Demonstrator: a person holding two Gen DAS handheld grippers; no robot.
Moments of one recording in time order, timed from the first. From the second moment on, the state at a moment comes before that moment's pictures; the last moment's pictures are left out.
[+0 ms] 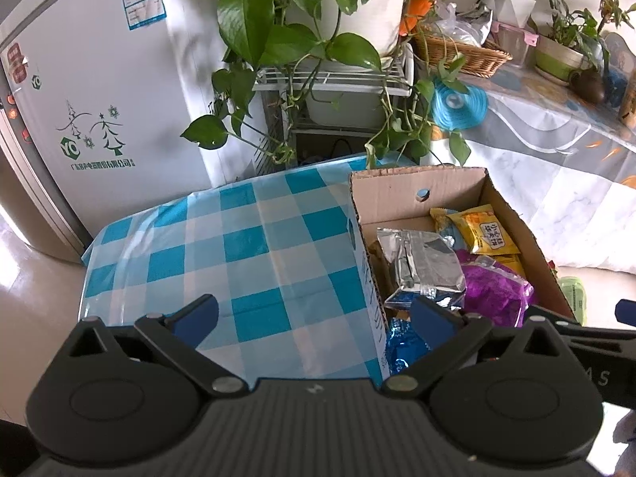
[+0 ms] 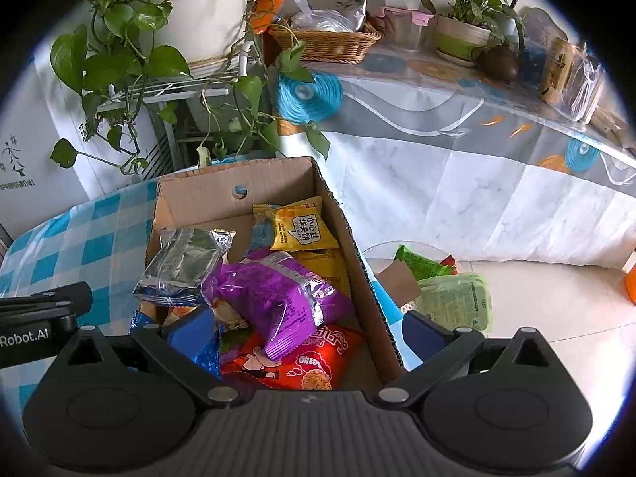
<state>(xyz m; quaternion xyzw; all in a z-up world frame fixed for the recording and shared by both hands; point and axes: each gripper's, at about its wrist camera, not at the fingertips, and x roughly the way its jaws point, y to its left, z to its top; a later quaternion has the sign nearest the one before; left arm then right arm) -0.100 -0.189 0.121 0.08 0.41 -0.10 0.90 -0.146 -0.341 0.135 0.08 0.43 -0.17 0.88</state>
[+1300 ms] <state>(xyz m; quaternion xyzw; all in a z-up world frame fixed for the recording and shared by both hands) -0.096 -0.178 0.121 0.08 0.42 -0.12 0.90 -0.141 -0.336 0.135 0.09 0.44 -0.16 0.88</state>
